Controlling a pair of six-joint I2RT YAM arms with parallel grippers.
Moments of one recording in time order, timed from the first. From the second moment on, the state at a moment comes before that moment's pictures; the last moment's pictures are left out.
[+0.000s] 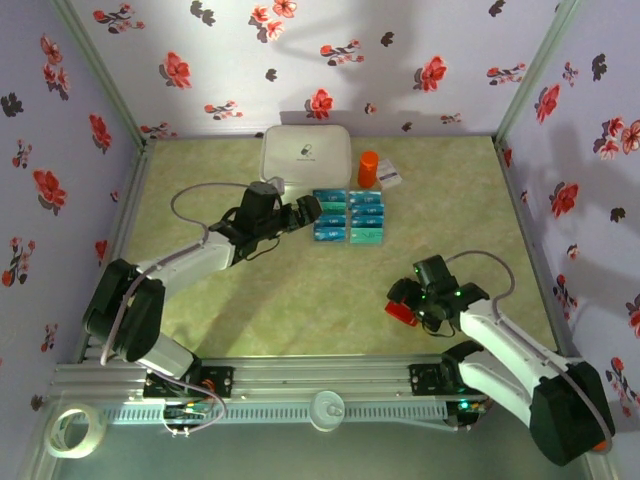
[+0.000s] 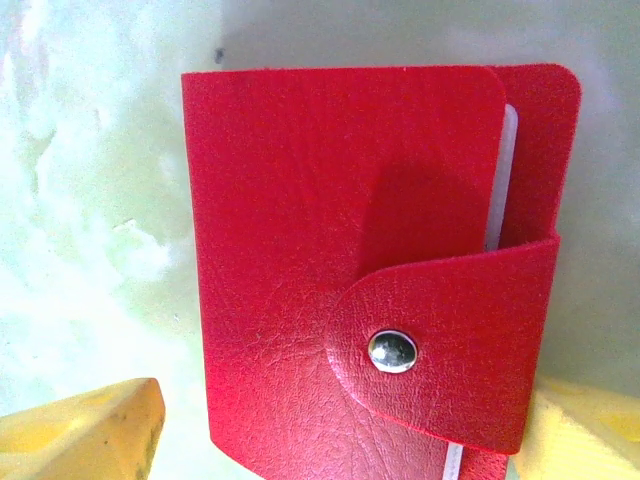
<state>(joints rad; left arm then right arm) -0.62 1.53 0.96 0.00 0.13 -0.86 0.42 0.92 0.40 -0.64 -0.11 1.00</state>
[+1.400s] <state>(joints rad) -0.64 1.54 0.99 -0.01 0.13 -0.86 0.40 0.77 0.28 -0.51 -0.21 1.07</state>
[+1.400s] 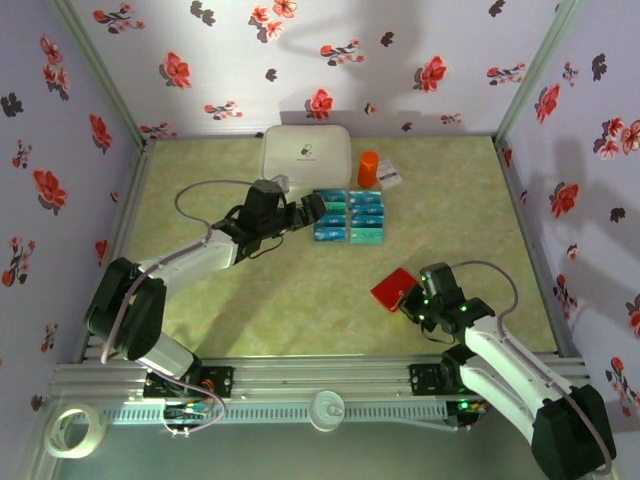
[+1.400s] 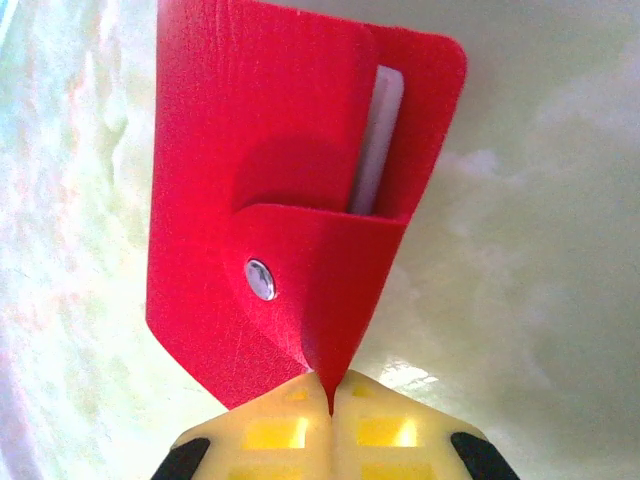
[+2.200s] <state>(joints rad) -0.54 1.47 0.97 -0.06 0.30 -0.83 0.43 0.96 0.64 -0.38 -0.54 0.91</state>
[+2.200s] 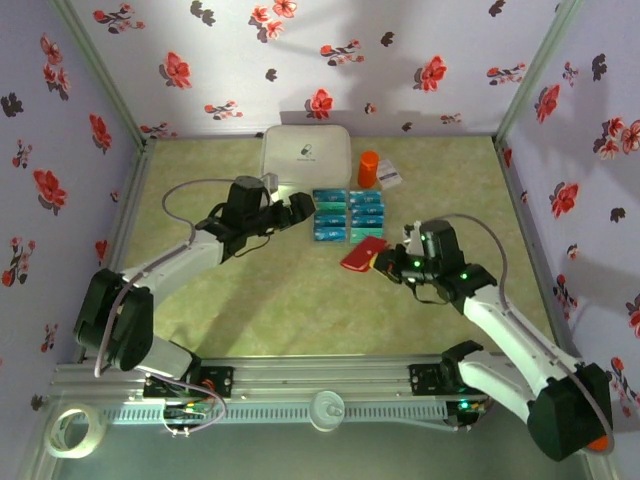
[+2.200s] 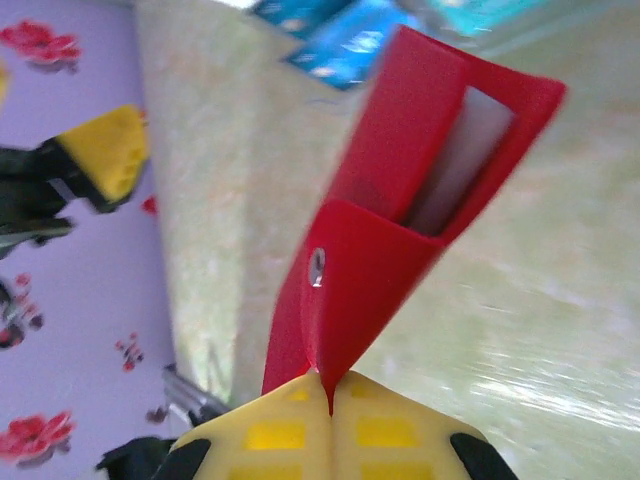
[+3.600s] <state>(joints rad) -0.48 1.55 0.80 0.56 0.70 -1.17 0.67 1.25 0.86 -0.09 -0.61 0.91</state>
